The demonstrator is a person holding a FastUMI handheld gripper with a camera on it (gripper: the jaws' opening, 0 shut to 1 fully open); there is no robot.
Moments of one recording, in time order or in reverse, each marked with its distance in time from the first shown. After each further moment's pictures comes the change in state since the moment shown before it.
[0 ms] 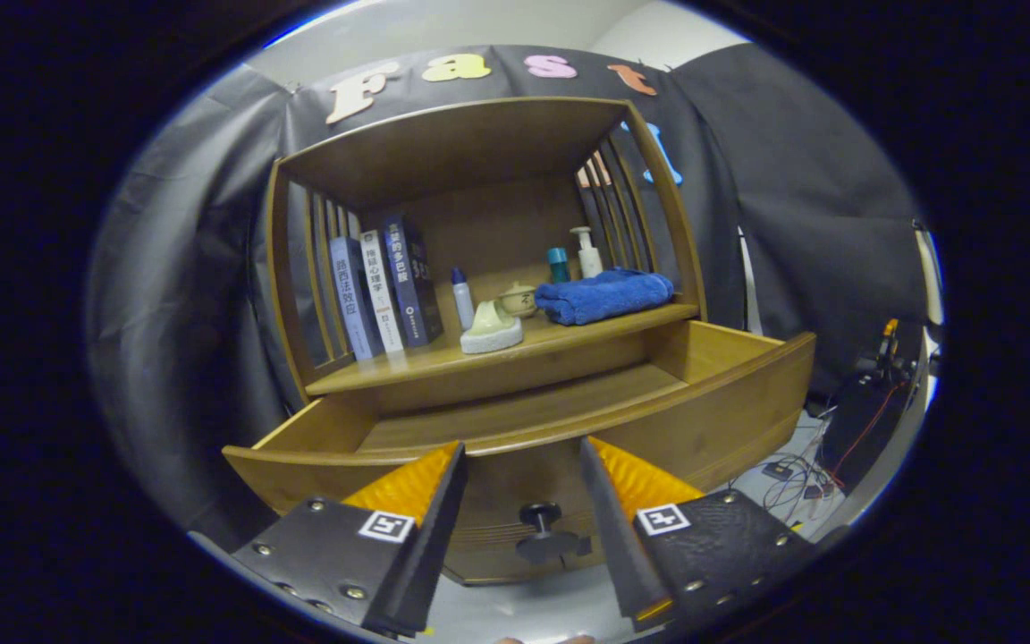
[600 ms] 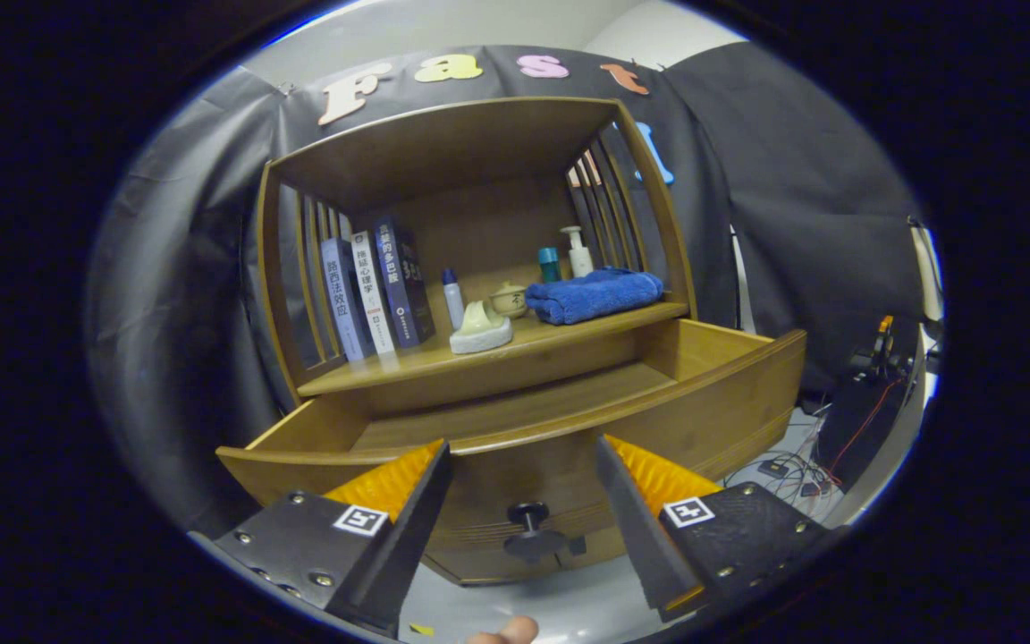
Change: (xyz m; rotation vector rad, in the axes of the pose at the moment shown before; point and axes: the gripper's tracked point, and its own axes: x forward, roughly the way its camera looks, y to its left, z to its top) arm -0.001 -0.007 0.000 -0.009 -0.002 -0.027
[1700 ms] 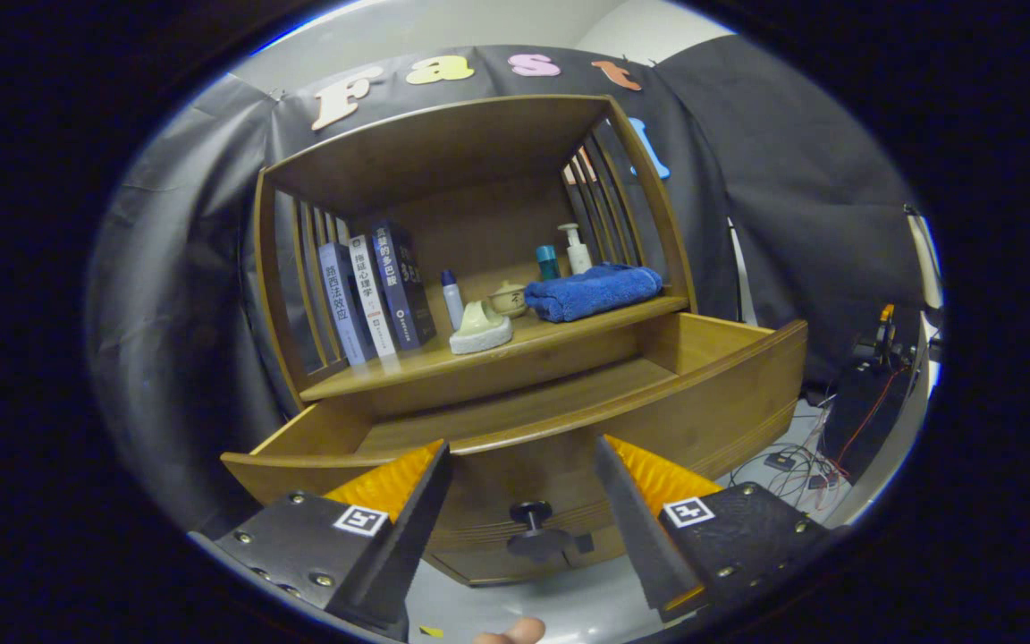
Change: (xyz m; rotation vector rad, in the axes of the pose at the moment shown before) arm 0.000 0.001 -0.001 0.033 0.003 0.004
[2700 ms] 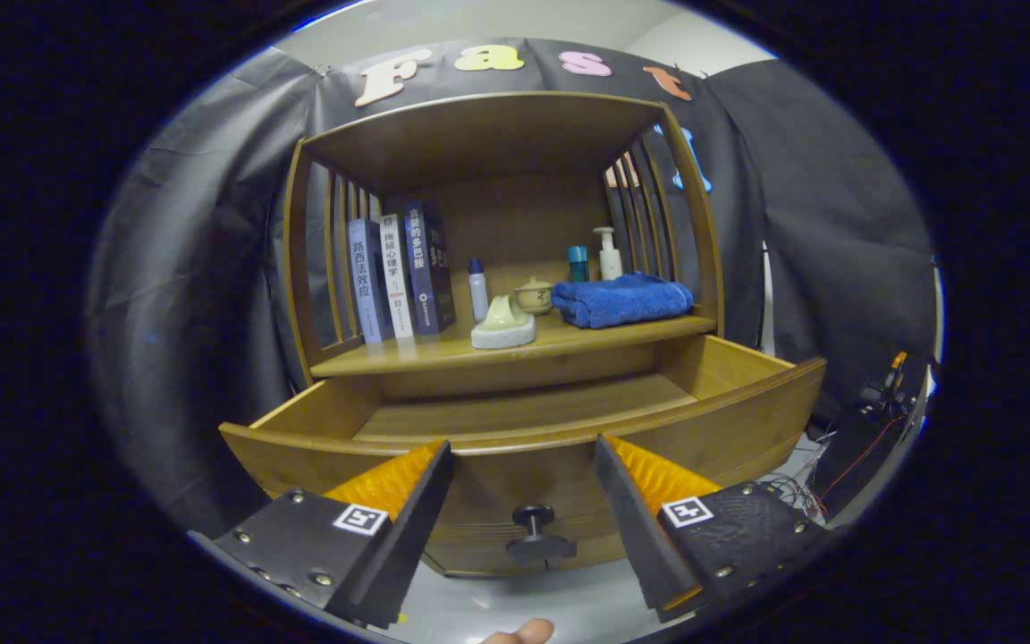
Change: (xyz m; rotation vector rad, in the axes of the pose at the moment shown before) arm 0.007 0.014 0.007 -0.140 0.018 0.069
